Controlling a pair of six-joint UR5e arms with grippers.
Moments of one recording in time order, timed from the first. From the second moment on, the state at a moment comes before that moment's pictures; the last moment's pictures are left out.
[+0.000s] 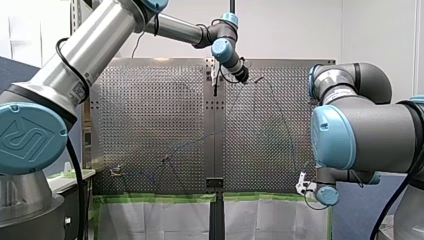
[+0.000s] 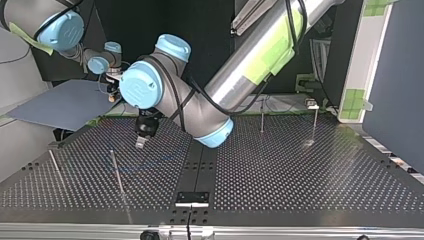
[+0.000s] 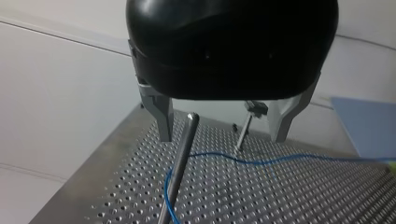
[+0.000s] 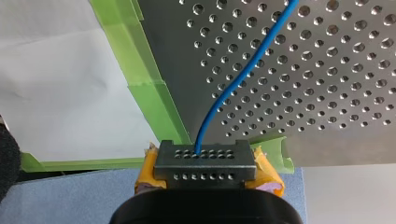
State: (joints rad) left arm -0.73 -2.15 -0.91 -3.41 -1.81 -1.74; right arm 1.58 -0.38 1.50 -0.87 1.47 1.77
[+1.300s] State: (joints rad) left arm -0.74 -2.12 -0.94 -3.40 -1.92 -1.71; right arm 1.58 -0.38 1.50 -0.87 1.47 1.76
